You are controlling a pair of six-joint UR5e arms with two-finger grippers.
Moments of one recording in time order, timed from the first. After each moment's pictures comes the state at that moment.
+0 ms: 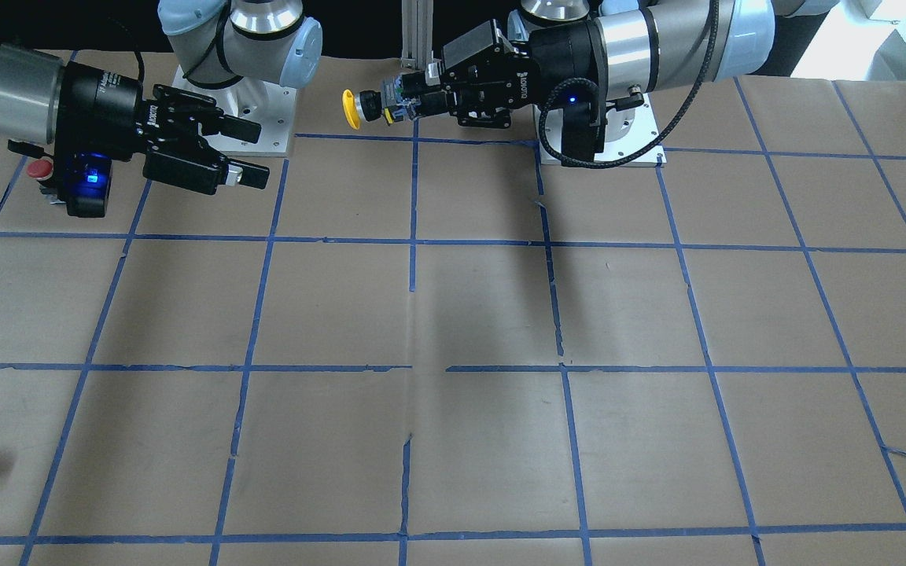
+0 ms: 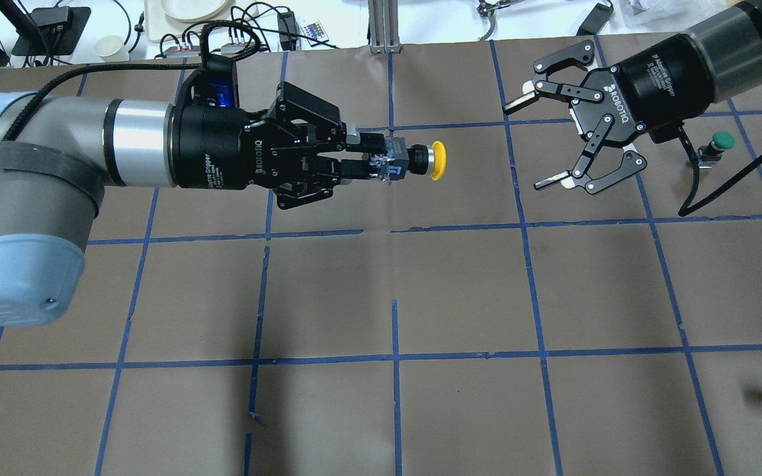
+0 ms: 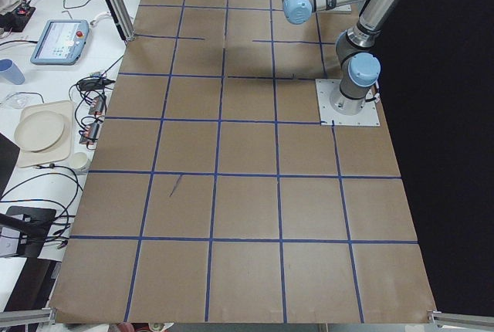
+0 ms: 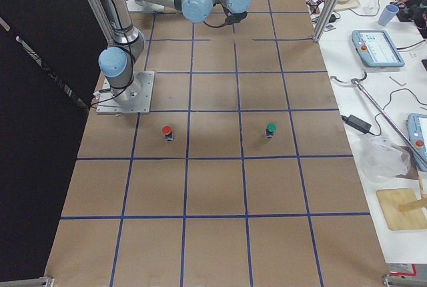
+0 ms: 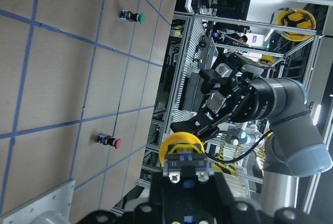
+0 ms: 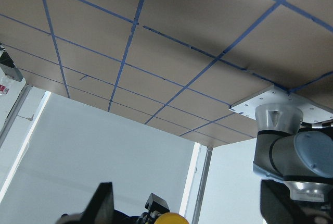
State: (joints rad) left arm -1.52 -1.42 -1.99 -1.31 0.23 -0.23; right arm 1.28 -1.54 1.62 -0.96 -0.63 0.48
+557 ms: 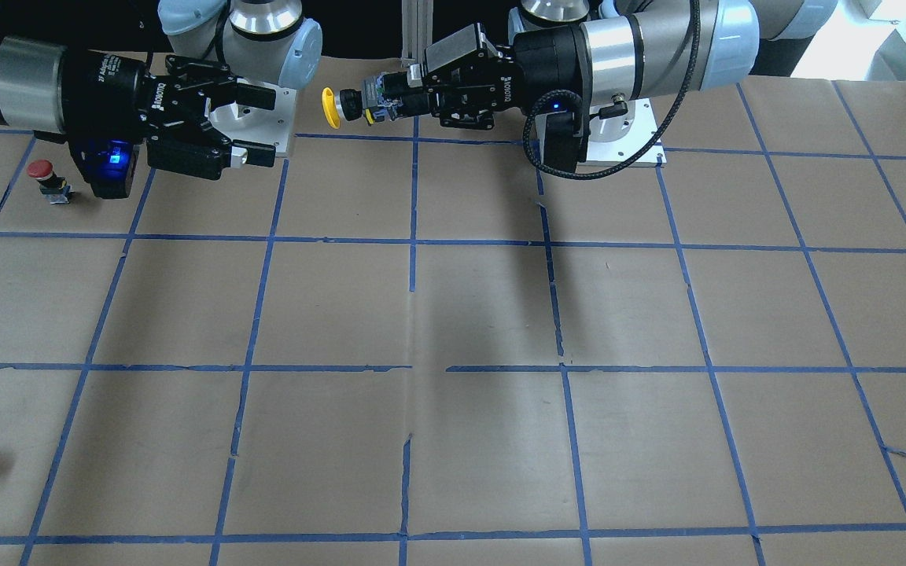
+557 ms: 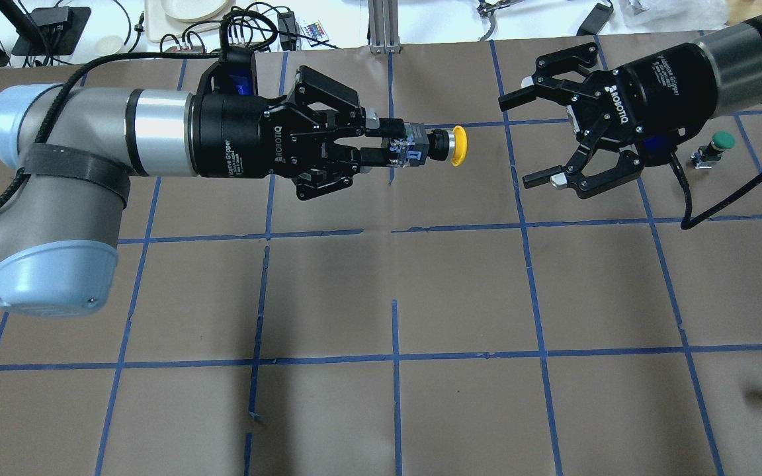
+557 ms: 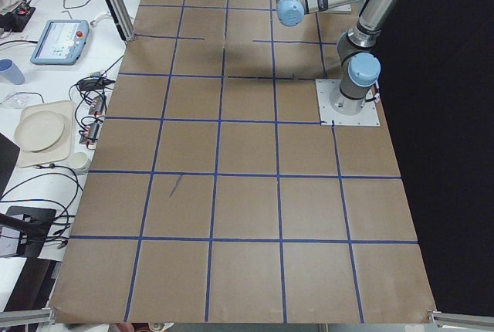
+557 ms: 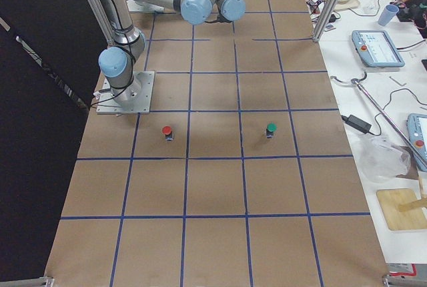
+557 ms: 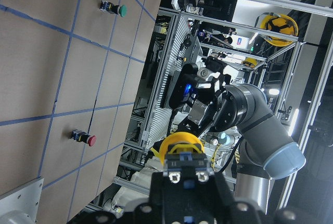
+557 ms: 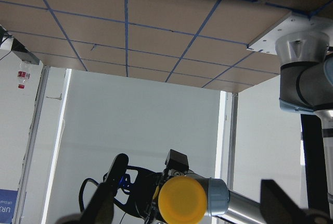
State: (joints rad) left arm -1.55 -1.46 -2.00 -1.17 0.19 -0.37; right arm 1.27 -1.55 1.63 -0.75 -0.51 0.48
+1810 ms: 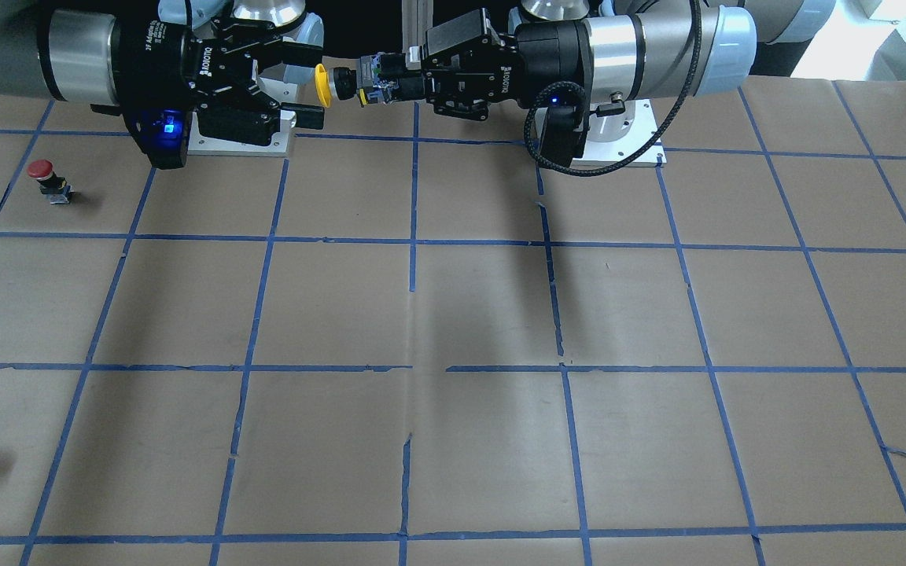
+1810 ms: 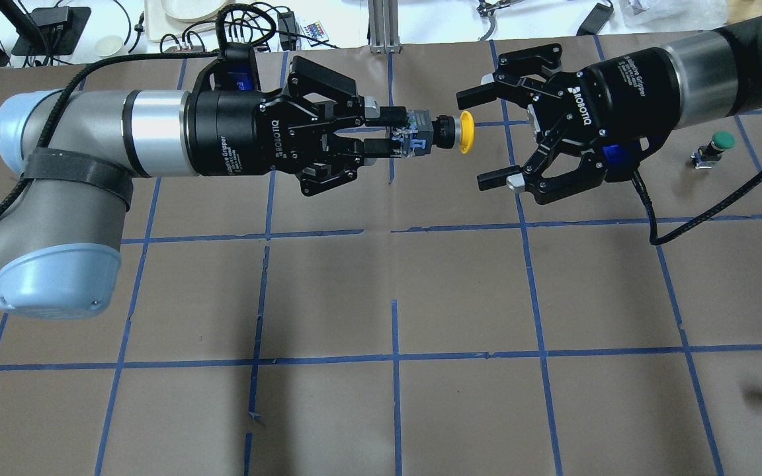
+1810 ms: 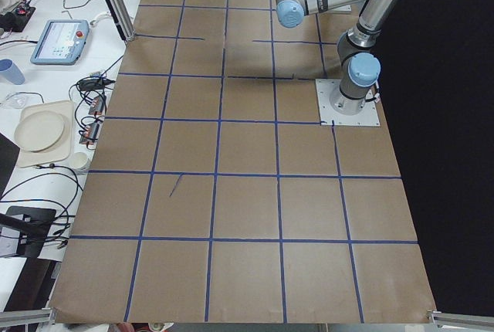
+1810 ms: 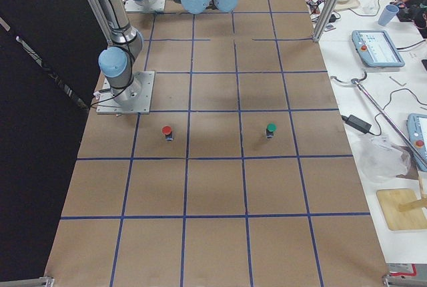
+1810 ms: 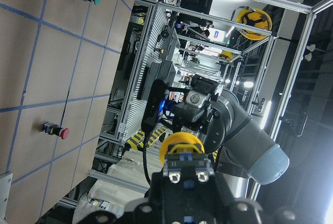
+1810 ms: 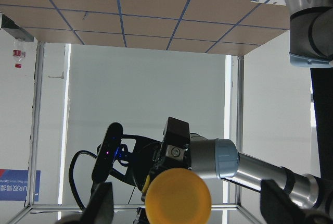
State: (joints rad) left arm -1.55 -1.46 -2.01 -1.16 0.12 -0.37; right arm 1.35 -1.57 1.62 -0.63 -0.39 0.48
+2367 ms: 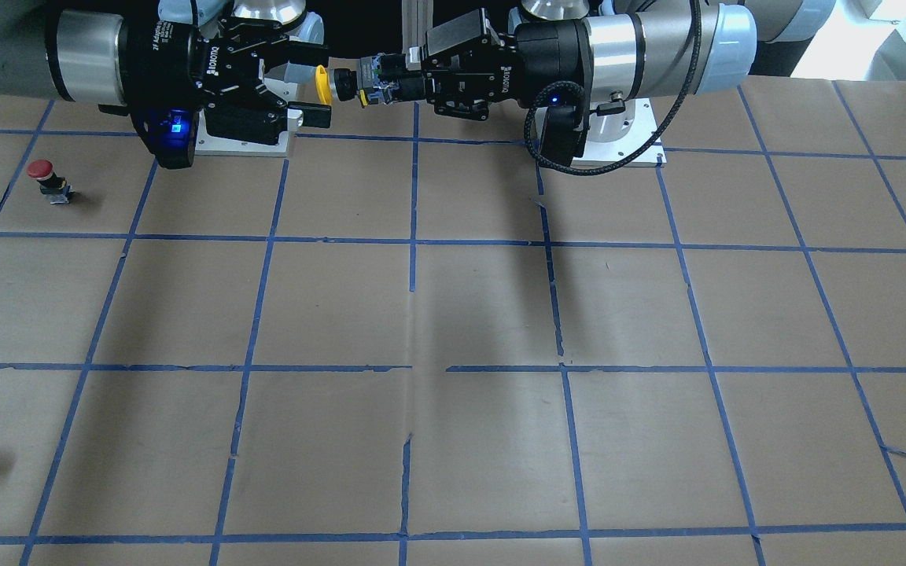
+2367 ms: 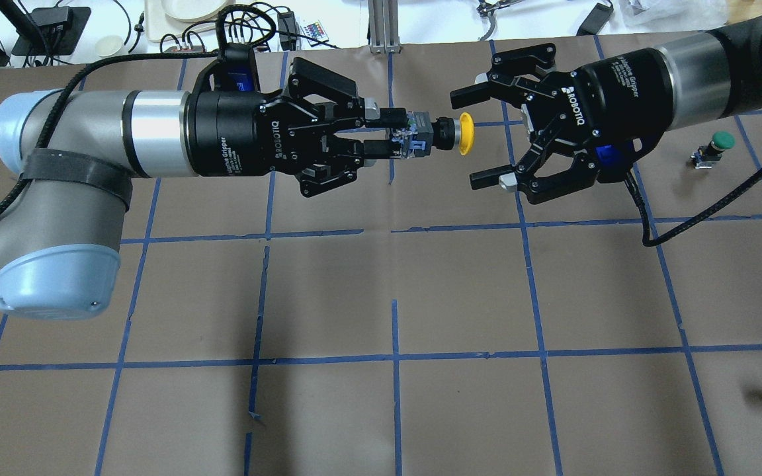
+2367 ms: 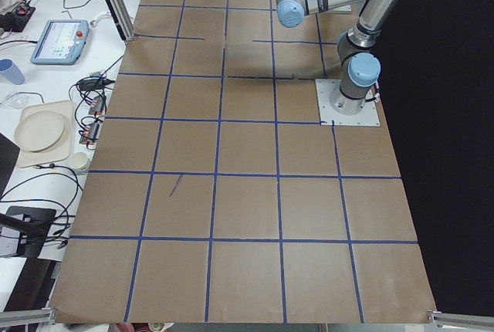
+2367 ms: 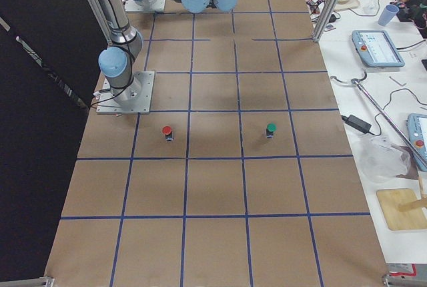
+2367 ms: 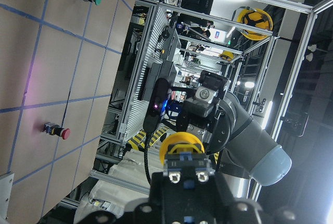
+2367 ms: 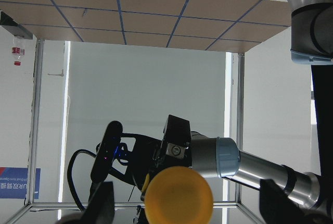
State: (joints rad) left arm -1.55 -1.46 -2.01 -1.16 0.13 -0.37; right arm 1.36 -1.57 1.62 -0.62 -0.38 0.47
